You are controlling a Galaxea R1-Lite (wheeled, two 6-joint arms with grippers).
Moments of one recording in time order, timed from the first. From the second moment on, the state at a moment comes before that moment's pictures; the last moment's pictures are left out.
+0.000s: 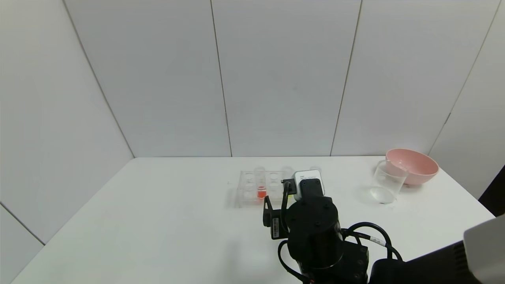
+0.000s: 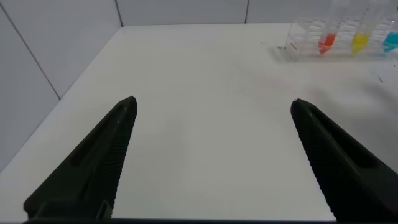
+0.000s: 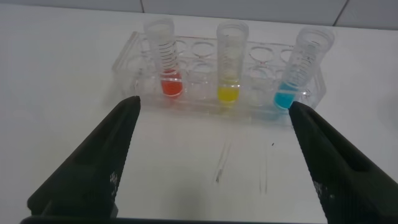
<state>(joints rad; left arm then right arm) 0.00 0.00 0.00 0.00 0.00 0.00 0.96 2.05 -0.90 -0.85 -0.80 0.26</state>
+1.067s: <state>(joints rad) 0.00 0.00 0.00 0.00 0.00 0.00 0.79 2.26 -1.18 -0.84 -0.69 0.15</state>
